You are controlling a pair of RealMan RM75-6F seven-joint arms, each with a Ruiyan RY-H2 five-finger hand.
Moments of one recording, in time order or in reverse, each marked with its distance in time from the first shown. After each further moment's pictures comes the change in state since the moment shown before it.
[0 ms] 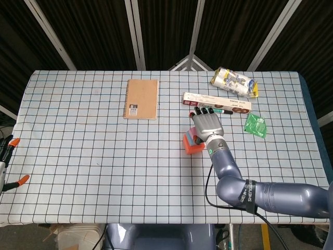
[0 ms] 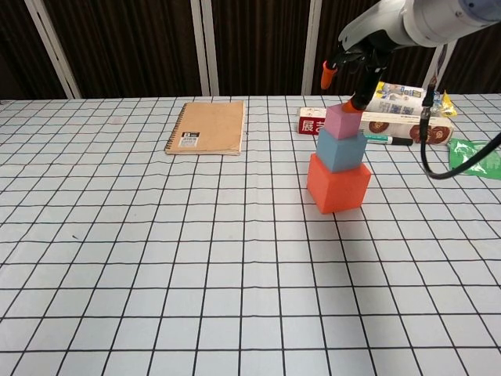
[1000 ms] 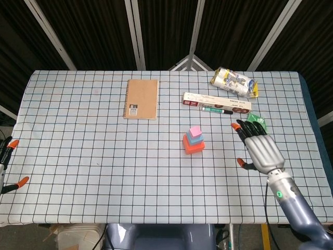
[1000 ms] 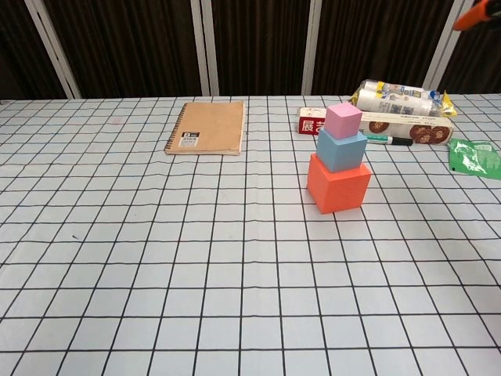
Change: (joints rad) left arm 0.014 0.004 0.008 -0.013 0.019 0.027 -0.001; right arm -0.725 0.376 -0.186 -0.314 -1.192 0.153 0.535
